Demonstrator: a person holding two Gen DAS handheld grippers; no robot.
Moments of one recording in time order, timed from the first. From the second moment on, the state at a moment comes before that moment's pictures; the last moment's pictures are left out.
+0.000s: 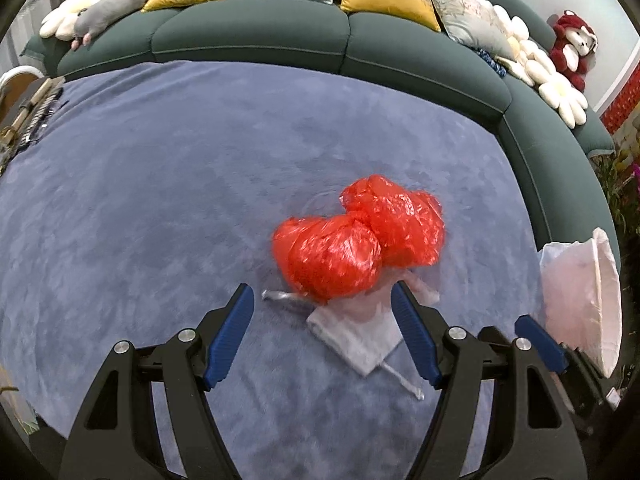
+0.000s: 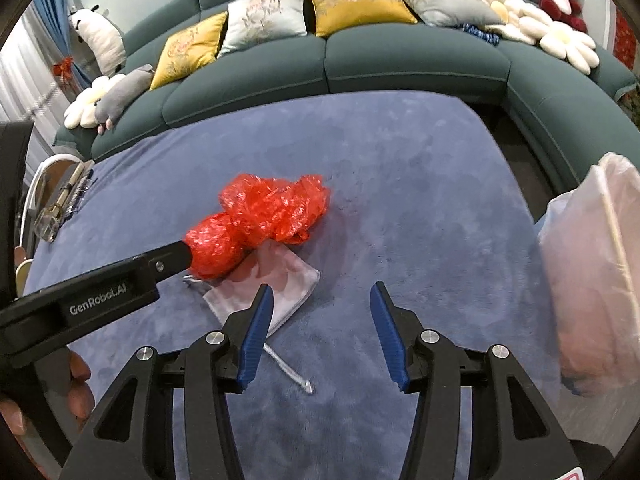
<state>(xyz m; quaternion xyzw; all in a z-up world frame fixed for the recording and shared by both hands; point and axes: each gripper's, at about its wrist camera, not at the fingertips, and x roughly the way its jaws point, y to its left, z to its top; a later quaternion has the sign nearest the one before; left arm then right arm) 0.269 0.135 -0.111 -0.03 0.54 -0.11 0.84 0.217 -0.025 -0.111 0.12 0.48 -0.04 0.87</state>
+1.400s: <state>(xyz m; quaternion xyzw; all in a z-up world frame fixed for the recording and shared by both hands) 0.255 0.092 -0.081 -0.02 0.53 -0.11 0.84 0.195 -0.068 -0.091 0.16 0.45 -0.04 0.88</state>
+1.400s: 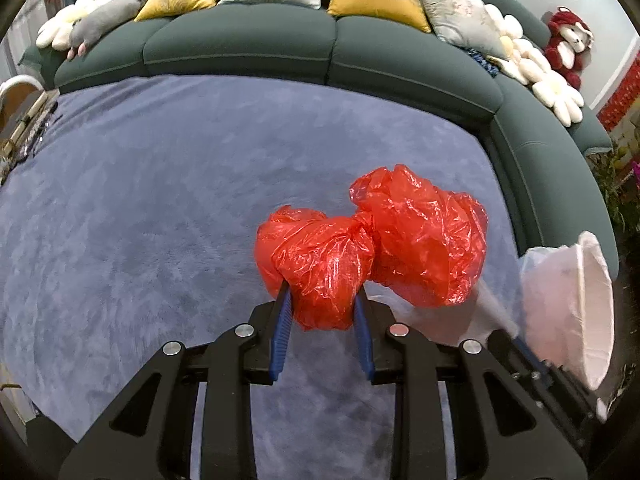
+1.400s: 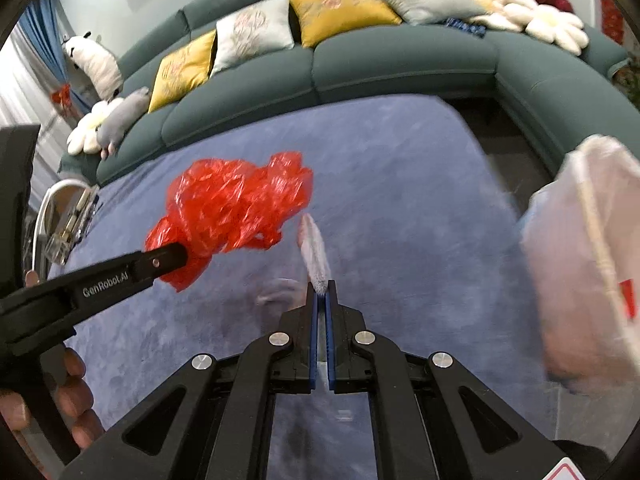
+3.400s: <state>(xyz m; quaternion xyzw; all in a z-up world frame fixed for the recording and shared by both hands) 0.136 -0.213 -0.027 0.10 0.48 -0.28 0.82 0.003 -0.337 0.009 0.23 0.29 -0.24 0.90</state>
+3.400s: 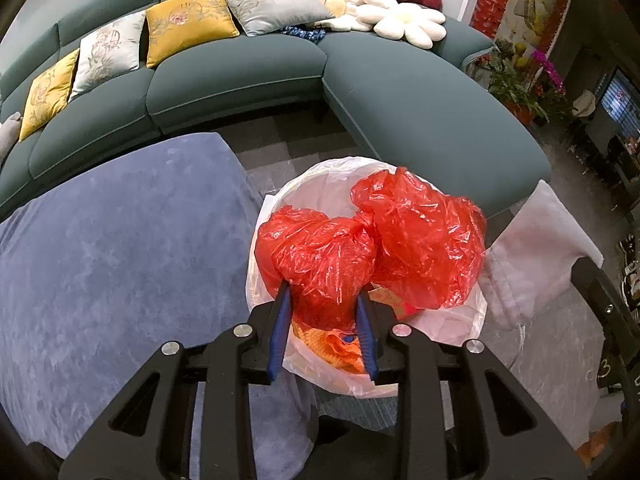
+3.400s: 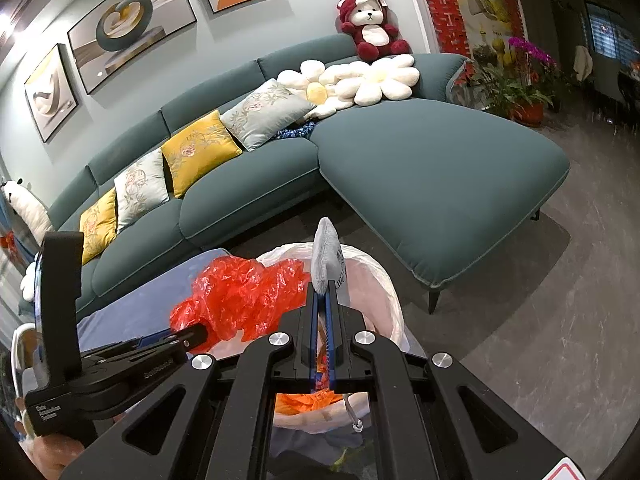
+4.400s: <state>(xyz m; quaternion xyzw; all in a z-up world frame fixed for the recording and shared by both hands) 0.143 -0.180 -0.021 0.07 0.47 -0.24 0.85 0.030 -0.321 0.005 0.22 0.31 -0.20 0.90</state>
